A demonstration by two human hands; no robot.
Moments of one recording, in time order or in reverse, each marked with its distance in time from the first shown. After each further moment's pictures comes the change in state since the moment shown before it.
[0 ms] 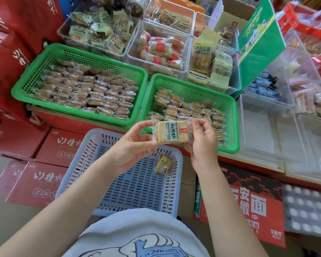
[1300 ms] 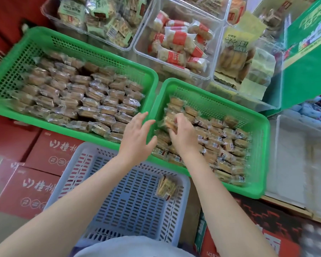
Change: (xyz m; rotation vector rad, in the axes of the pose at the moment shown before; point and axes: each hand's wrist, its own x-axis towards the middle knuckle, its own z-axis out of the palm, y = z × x) left_hand 0.175 -0.004 -0.084 1.521 0.449 0.183; right_hand 0.207 0.084 0.075 -1.083 -0.341 -0.426
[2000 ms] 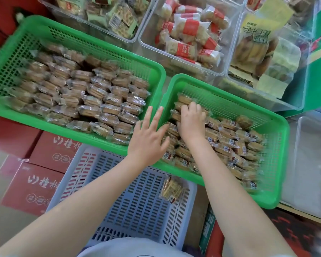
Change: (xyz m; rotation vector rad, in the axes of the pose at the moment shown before) left_hand 0.025 -0.002 0.024 0.401 -0.110 0.046; right_hand 0.060 0.013 0.022 -0.505 -0.047 0.001
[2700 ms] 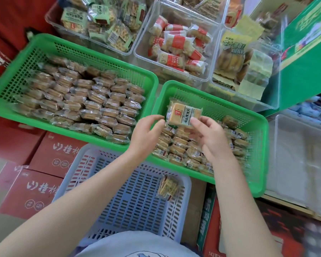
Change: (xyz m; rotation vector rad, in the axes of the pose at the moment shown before) left_hand -0.021 0.024 -0.064 -0.965 0.087 -0.248; right_hand -0.085 0.030 -0.105 1.652 -0.153 0.538
